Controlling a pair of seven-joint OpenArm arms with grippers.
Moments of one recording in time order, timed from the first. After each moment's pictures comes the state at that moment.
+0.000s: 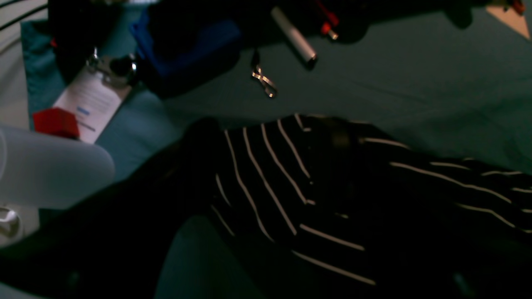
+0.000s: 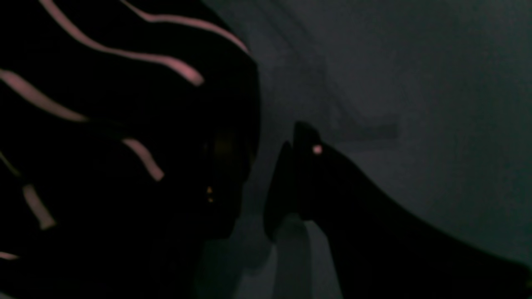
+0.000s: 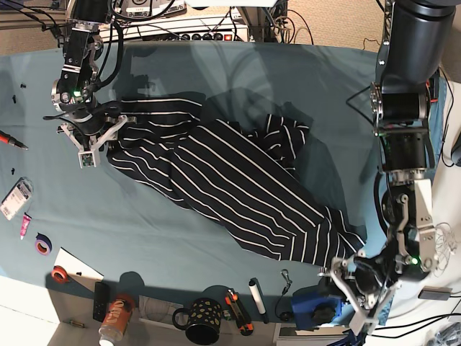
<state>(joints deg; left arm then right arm) -40.4 -12.8 -0.7 76.1 -27.8 -17.1 66.3 -8.9 15.1 18.5 93.9 7.2 20.8 -43.3</state>
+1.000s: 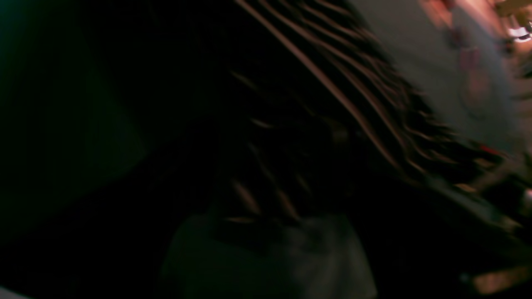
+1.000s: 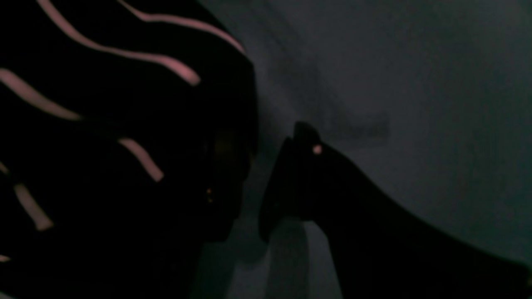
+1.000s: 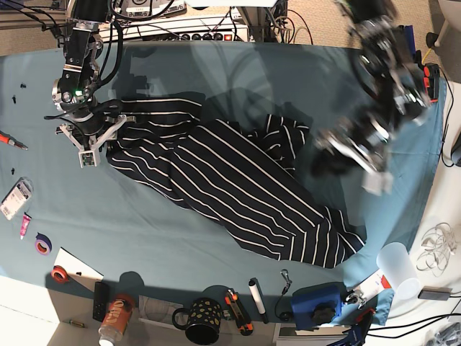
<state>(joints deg) 6.8 4.2 -19.3 110.2 -43.3 -17.3 64.2 -9.0 15.1 18.4 93.8 4.6 20.9 -41.2</state>
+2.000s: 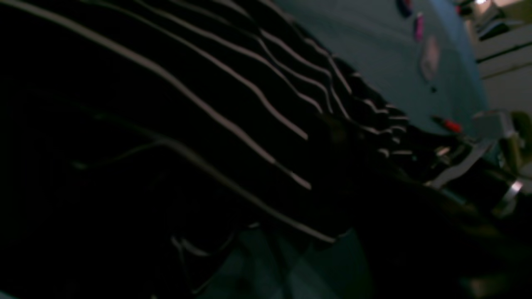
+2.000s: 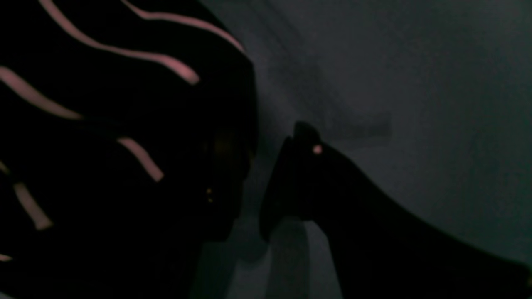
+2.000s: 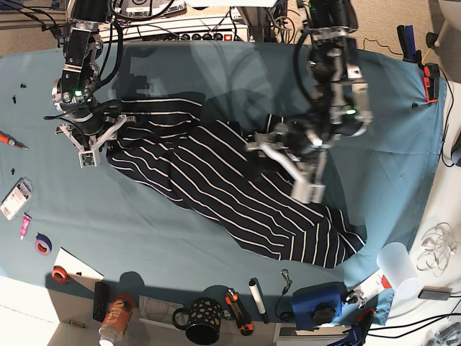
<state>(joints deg) 2.8 9.4 -2.2 104.0 -29.6 -12.9 56.7 -9.0 15.1 18.4 93.8 4.8 20.9 -41.8</state>
